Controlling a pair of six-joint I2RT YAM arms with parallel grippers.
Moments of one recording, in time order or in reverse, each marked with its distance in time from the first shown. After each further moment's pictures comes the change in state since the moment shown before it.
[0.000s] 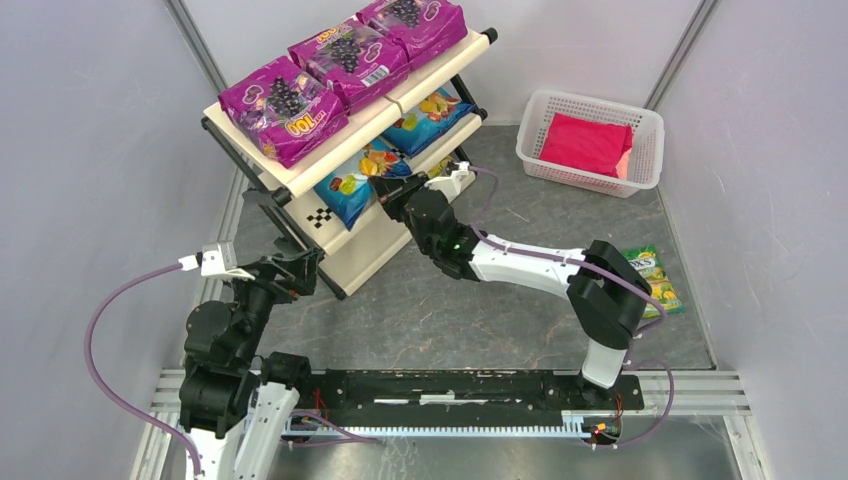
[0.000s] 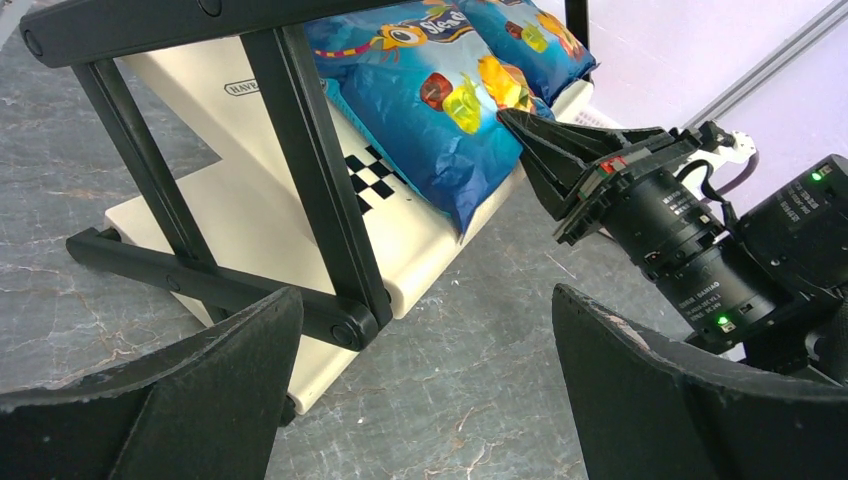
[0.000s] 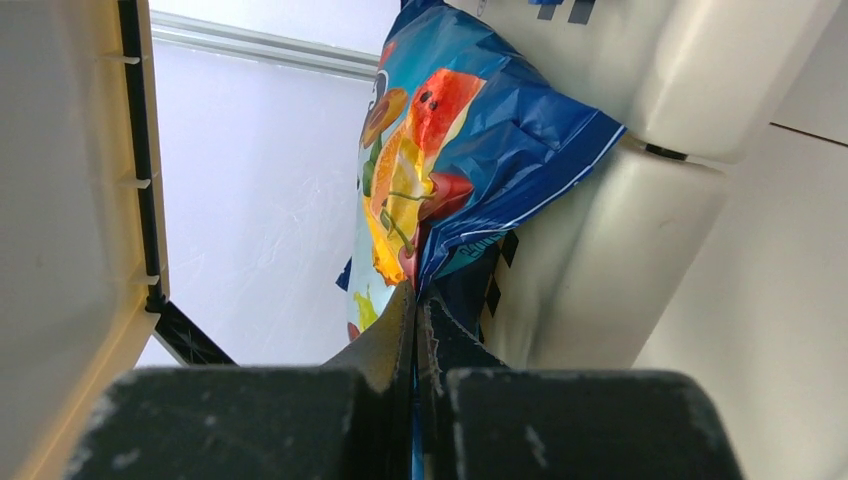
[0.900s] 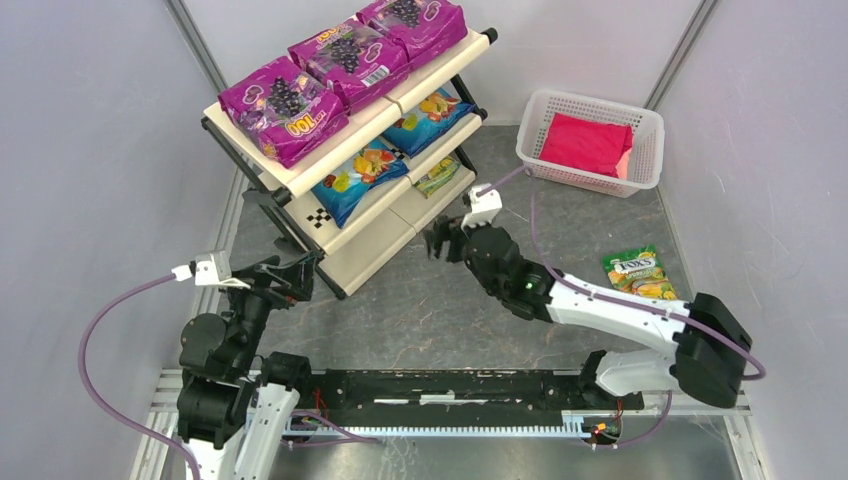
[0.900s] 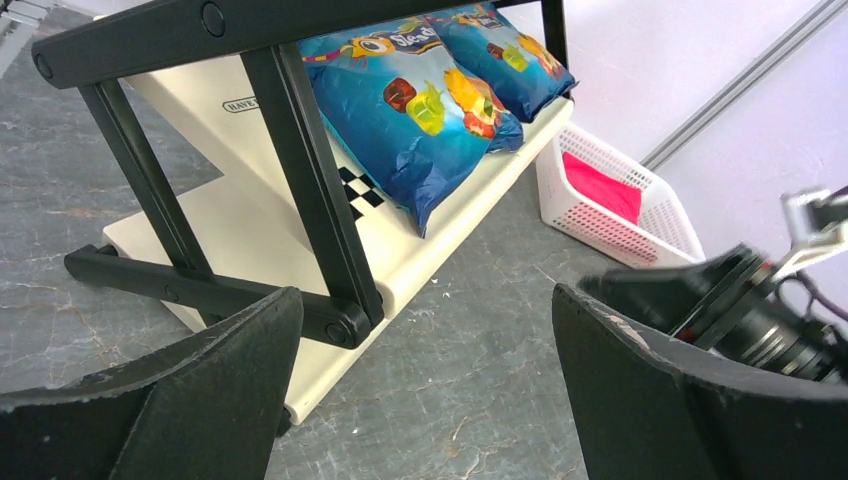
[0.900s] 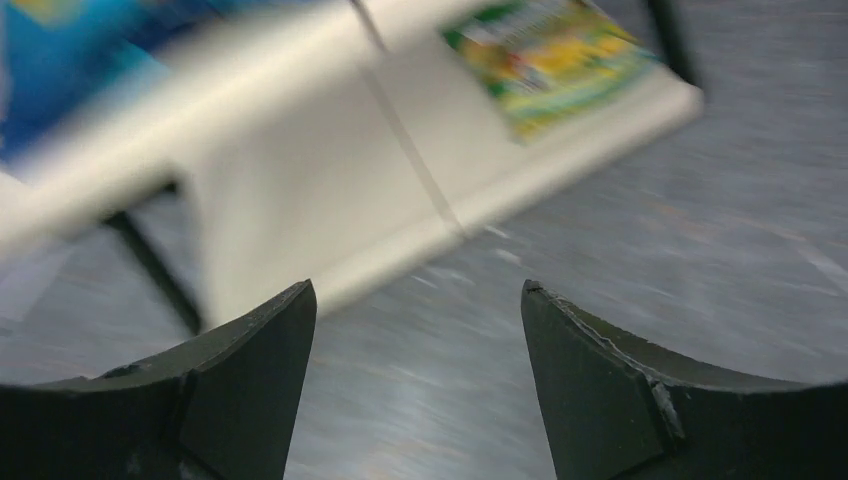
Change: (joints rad) left arm -0.007 -0.045 0.000 0.000 -0.003 0.000; right arm 0.024 -0.462 -0.385 -0.184 -0.055 -0.862
